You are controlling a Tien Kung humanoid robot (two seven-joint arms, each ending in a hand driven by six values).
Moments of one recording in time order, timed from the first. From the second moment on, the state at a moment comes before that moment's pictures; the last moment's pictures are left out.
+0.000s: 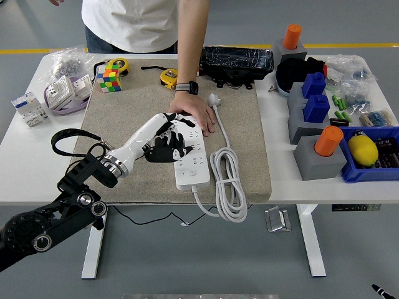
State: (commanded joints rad) left arm -0.53 0.33 -0.63 -1.32 1.37 0.40 -0.01; right arm 0.00 -0.29 1.04 0.43 -0.75 -0.04 -0.07
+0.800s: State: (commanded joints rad) left arm -0.66 0.26 -0.49 -1.03 1.46 0.38 0.10; right arm 0.00 -0.29 1.04 0.44 -0.75 -0.04 -0.07
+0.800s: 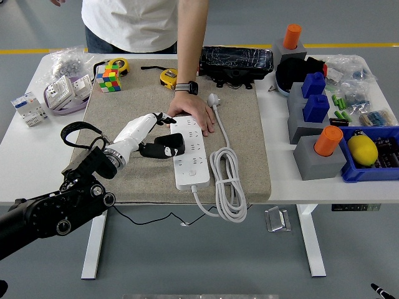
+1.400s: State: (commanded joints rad) left arm -0.68 0.24 -0.42 -0.99 1.41 0.40 0.09; right arm 0.00 -0.29 1.03 0.44 -0.75 -0.04 -0.07
